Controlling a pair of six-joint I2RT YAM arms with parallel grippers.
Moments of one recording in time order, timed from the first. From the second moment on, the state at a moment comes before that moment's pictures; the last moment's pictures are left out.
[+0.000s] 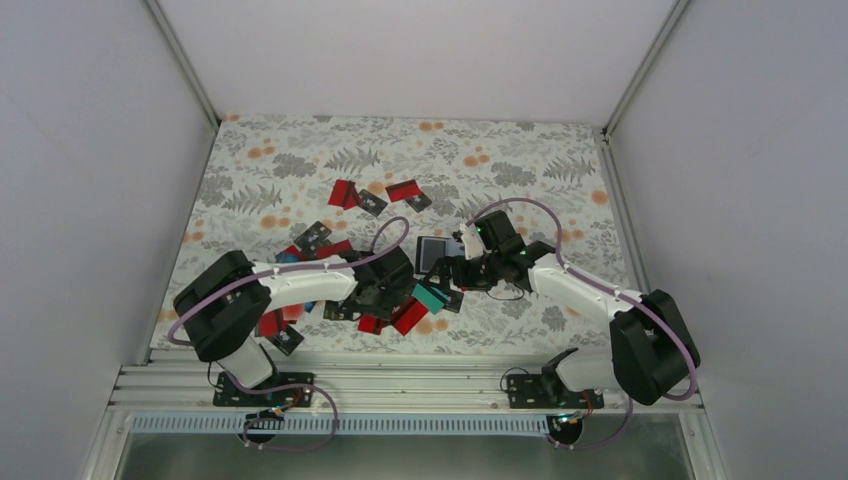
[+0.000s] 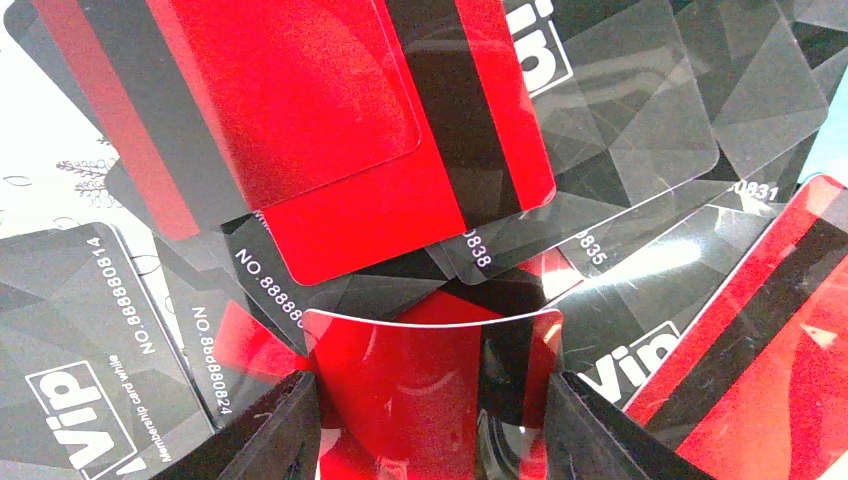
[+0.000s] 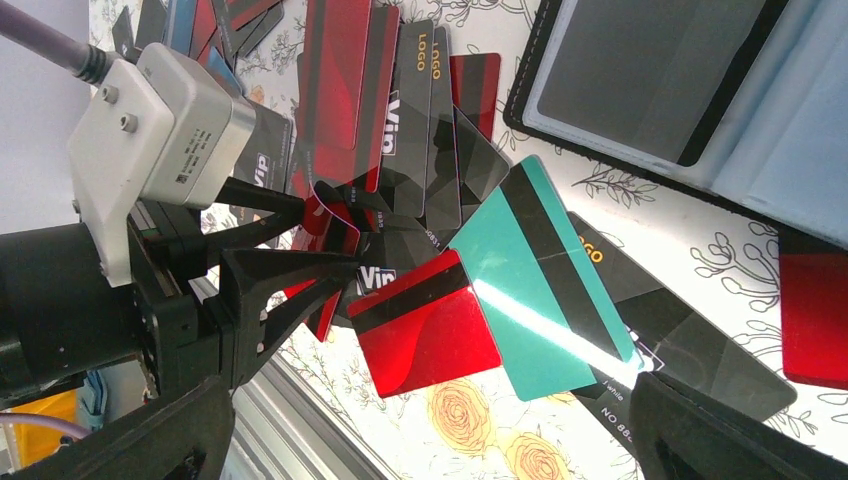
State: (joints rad) left arm -0.93 1.63 0.87 -0.67 -0.09 -0.72; right arm 0.57 1.33 0.73 -0.41 -0.55 0.50
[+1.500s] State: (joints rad) left arm -0.95 1.40 0.89 -0.59 0.02 -0.57; right arm 0.57 1.45 0.73 -0.28 -0.90 0.55
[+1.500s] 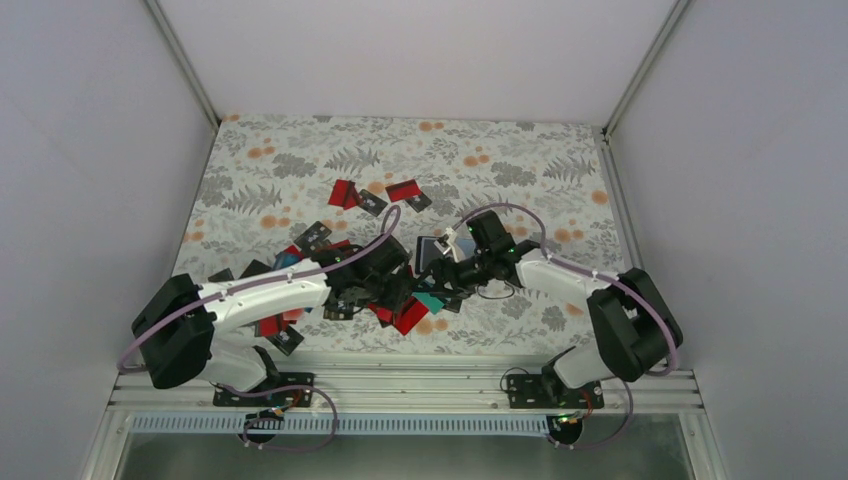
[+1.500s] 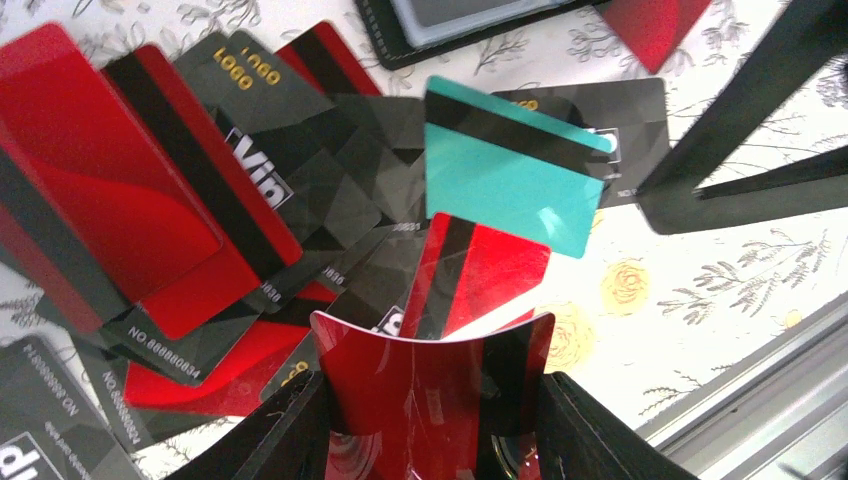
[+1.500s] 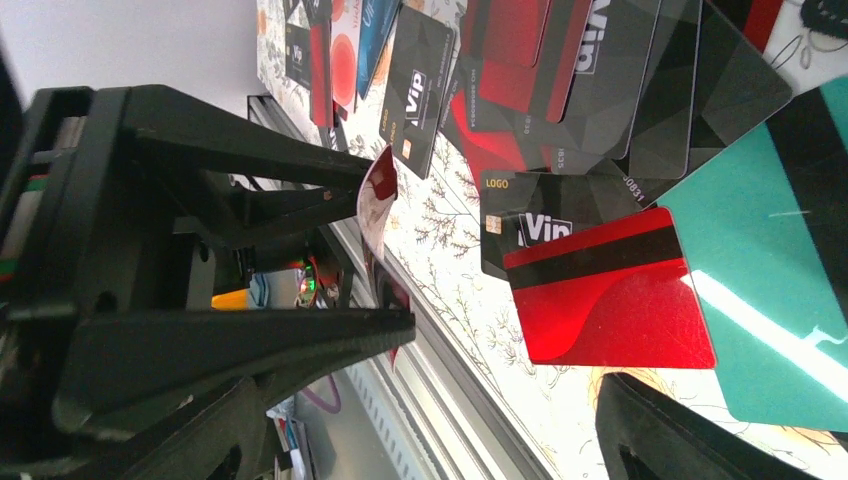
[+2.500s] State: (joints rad) left arm -1.01 1.39 0.89 -0.50 0.04 -0.48; right arm 0.61 1.56 0.77 -0.16 -0.99 0.61
